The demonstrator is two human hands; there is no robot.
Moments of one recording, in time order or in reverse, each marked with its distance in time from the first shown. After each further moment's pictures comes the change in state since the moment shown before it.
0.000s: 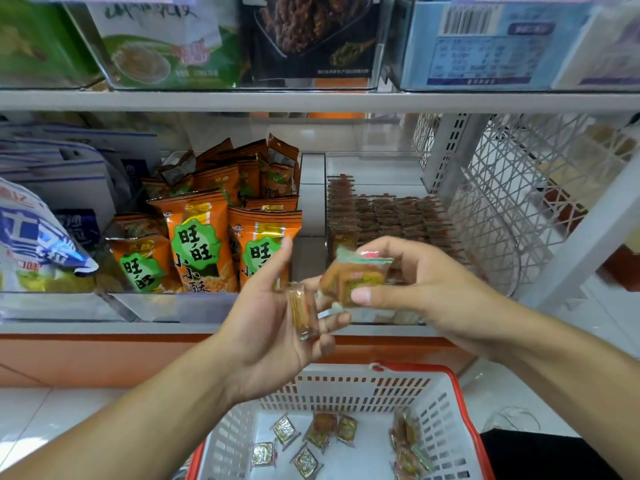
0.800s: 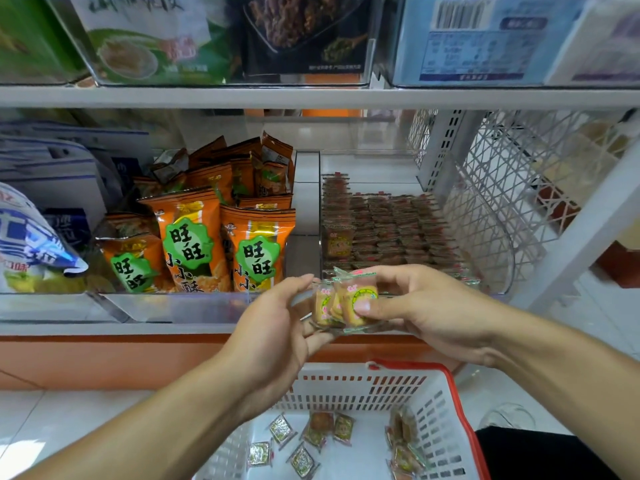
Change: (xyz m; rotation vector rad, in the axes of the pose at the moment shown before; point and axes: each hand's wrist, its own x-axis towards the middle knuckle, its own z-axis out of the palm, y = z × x) left_hand 0.009 -0.019 0.011 -0.018 0.256 0.177; right_hand 0.000 0.023 -0.001 0.261 -0.041 0.281
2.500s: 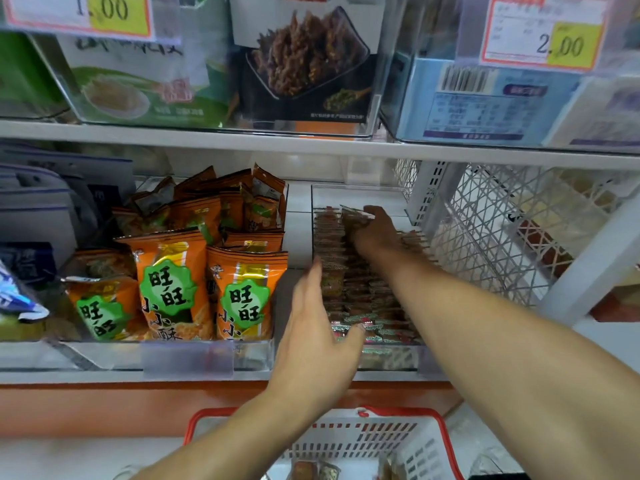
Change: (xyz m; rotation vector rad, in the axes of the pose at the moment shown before) left_hand 0.063 -0.019 0.016 1.088 0.138 0.694; right_hand 0.207 -0.029 -0.079 -0.387 0.777 -0.132
